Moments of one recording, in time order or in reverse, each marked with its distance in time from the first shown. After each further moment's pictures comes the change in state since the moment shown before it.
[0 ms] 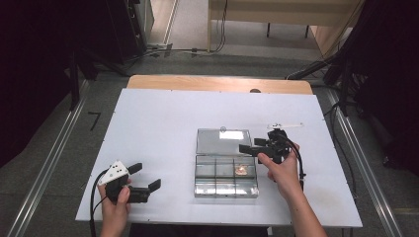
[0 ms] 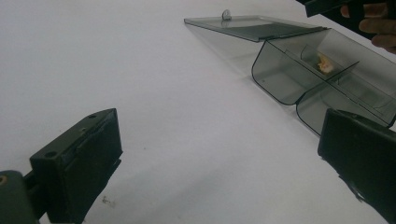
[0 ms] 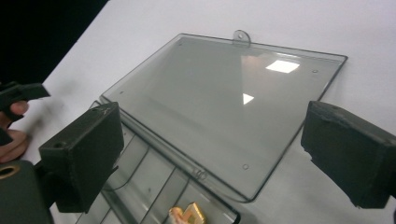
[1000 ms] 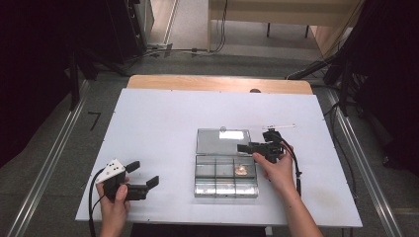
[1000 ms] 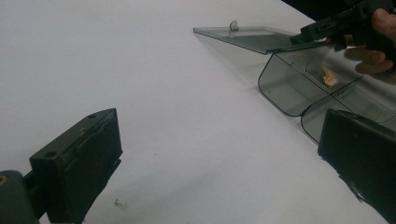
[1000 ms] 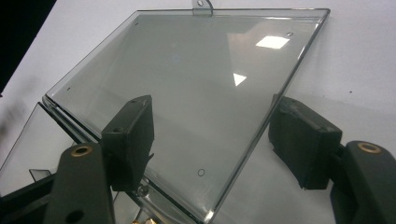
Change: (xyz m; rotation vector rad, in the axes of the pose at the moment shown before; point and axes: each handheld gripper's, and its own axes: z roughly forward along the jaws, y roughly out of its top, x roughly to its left) left arm 0.004 0.004 -0.003 -0.022 0.018 -0.034; right arm -0.020 -0.006 0.027 0.071 -0.056 0.104
